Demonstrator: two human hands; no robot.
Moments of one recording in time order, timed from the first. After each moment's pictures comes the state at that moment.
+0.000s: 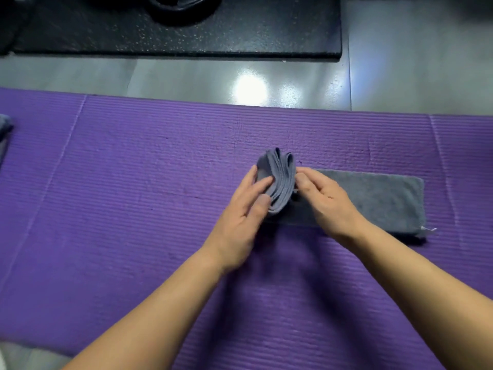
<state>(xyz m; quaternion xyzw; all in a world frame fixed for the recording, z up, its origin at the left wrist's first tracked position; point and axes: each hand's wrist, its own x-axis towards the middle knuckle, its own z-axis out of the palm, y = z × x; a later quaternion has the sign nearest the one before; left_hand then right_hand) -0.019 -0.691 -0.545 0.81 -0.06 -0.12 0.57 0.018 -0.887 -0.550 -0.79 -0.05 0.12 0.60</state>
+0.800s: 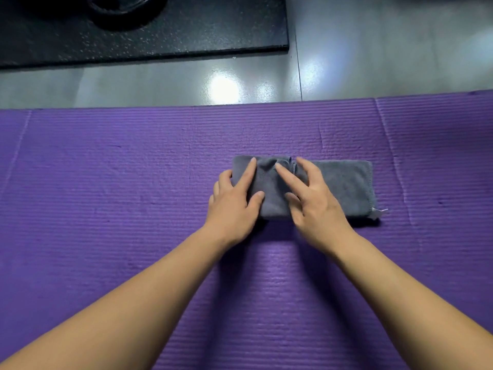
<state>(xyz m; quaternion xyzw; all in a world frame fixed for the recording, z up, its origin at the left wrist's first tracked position) 0.008 -0.766 -0.561 0.94 -0.03 -0.18 0.29 -0.020 -0.954 -0.574 -0.94 -0.06 -0.01 0.35</state>
